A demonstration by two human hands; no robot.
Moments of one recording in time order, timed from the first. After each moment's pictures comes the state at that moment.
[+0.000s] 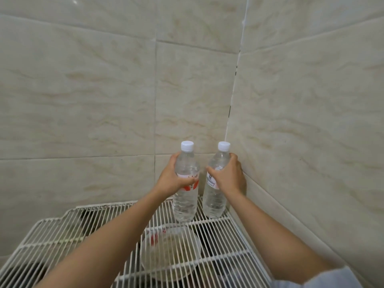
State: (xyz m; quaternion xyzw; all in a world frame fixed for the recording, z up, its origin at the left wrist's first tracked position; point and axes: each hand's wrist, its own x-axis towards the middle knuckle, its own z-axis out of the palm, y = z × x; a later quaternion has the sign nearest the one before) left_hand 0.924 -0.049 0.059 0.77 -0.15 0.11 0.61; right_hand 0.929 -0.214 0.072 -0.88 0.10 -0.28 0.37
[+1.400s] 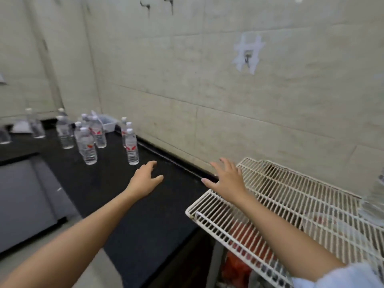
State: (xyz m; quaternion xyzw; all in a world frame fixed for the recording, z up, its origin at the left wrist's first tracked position) left_hand 0.494 0.249 -0.019 0.83 0.42 0.24 0.27; right_hand 0.694 0.095 -0.007 -0.81 -0.54 -0.09 0.19
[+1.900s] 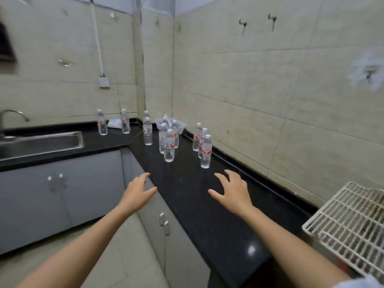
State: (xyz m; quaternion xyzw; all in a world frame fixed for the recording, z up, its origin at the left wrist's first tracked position) left_hand 0.191 0.317 -0.034 0.73 0.55 0.29 0.26; right_hand 0.452 0.226 -0.021 -0.74 -0.64 -0.05 0.18
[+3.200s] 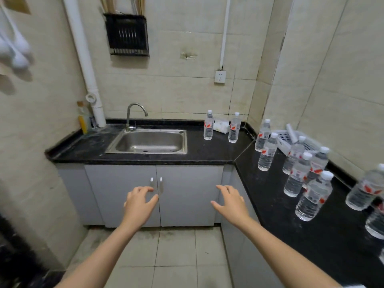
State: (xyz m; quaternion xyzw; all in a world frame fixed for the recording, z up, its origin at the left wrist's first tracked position) left_hand -0.107 0.620 -0.069 0.51 0.77 0.35 0.15; right_hand 0.134 0.708 -0.093 -0.57 -0.79 0.14 0.17
